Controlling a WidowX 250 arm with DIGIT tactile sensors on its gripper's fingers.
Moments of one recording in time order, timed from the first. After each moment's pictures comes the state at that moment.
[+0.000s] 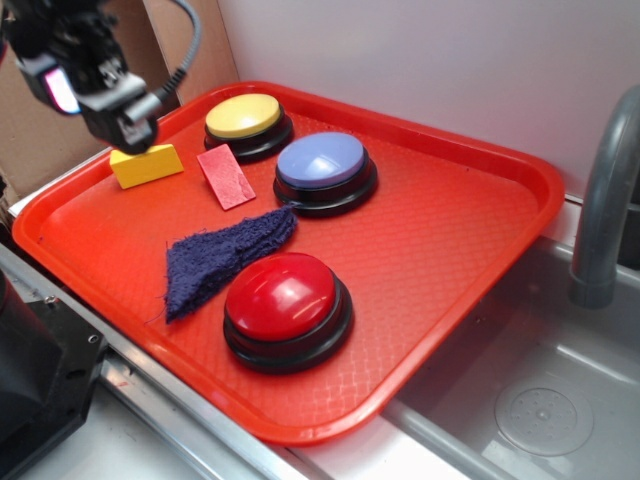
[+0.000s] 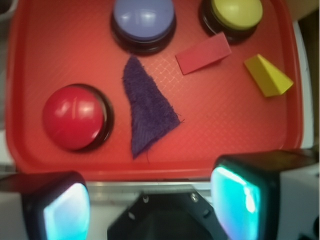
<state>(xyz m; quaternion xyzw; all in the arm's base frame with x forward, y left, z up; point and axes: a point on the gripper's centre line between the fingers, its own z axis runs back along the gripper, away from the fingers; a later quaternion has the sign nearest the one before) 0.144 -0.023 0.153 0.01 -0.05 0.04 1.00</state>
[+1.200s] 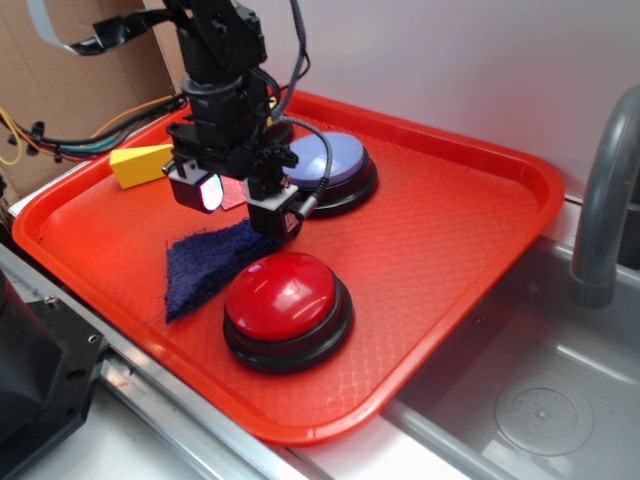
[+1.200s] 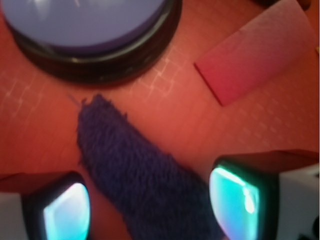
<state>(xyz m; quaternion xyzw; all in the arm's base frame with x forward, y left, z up) 0.219 -0.013 0.036 0.02 0.01 0.14 0.99</state>
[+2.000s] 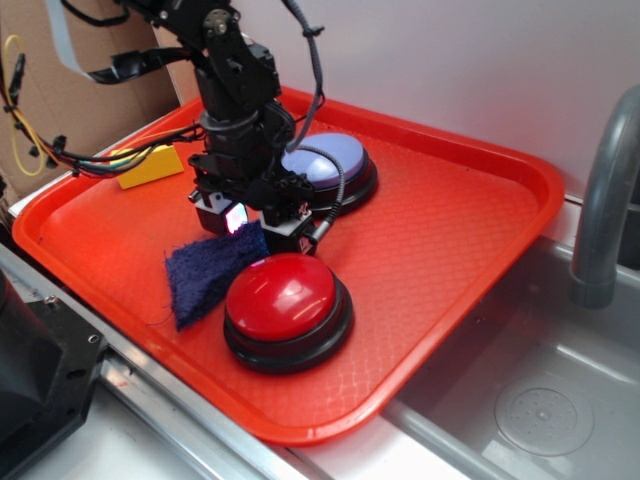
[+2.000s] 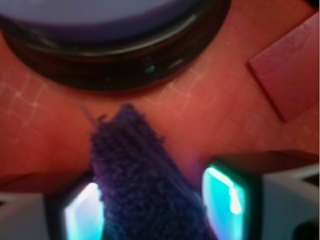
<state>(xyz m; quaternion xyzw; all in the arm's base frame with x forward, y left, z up) 0.220 -0.022 0.012 0.01 -0.01 0.12 0.99</state>
